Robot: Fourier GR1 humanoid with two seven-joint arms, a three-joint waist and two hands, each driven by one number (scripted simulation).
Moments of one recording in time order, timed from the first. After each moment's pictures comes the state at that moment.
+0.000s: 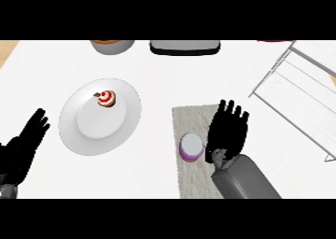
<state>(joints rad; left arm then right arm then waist) 0.03 0.48 -0.04 -1.39 0.29 0.10 0.03 -0.37 -0.02 0.45 -1.42 1.14 0.30 1.14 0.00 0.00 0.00</state>
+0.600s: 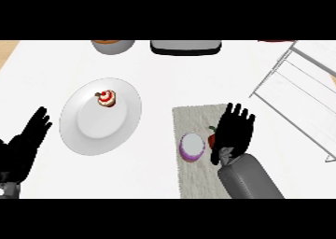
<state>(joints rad) 0.02 0.44 -0.01 -1.40 0.25 0.08 0.05 -0.35 -0.02 0.37 -1.34 1.21 0.30 1.07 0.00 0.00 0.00</state>
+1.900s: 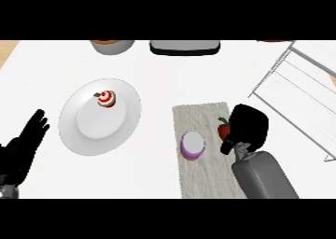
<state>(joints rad) 0.03 0.39 0.07 -1.39 0.18 0.02 0.05 -0.33 -0.05 0.27 -1.41 1.25 0.21 0.93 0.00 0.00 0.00</state>
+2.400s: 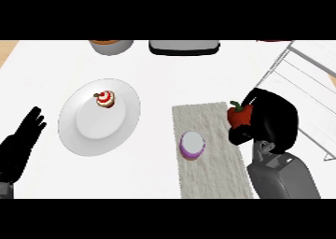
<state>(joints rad) 0.02 0.40 0.10 -1.40 0.18 -0.01 0.08 -0.34 -0.05 0.20 -1.73 1.22 0.26 0.96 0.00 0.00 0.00</state>
